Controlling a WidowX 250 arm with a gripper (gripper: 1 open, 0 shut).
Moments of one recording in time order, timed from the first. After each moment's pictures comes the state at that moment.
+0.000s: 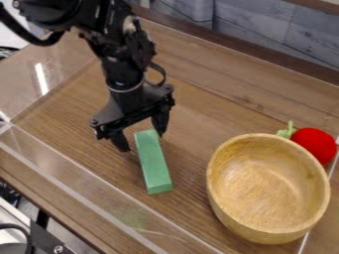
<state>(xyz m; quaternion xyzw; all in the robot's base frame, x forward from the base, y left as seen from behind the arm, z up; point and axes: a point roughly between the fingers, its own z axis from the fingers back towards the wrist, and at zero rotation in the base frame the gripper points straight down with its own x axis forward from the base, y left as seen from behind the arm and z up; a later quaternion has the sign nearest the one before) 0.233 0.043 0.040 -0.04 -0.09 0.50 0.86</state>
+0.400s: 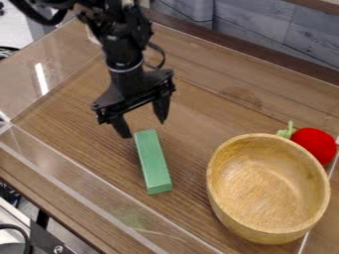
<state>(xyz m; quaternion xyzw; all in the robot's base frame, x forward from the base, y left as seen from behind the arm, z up) 0.247 0.045 0.054 -0.05 -0.07 0.51 0.86</state>
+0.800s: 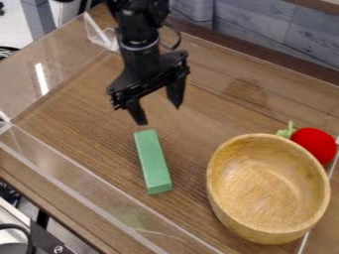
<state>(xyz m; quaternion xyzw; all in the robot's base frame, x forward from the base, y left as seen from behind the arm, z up) 0.258 0.031 0.075 -0.06 -0.05 0.53 0.85</state>
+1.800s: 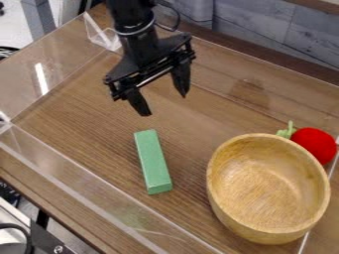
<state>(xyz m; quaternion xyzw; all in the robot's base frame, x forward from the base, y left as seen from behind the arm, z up) 0.253 0.025 0.098 -0.11 -0.08 0.50 0.85</state>
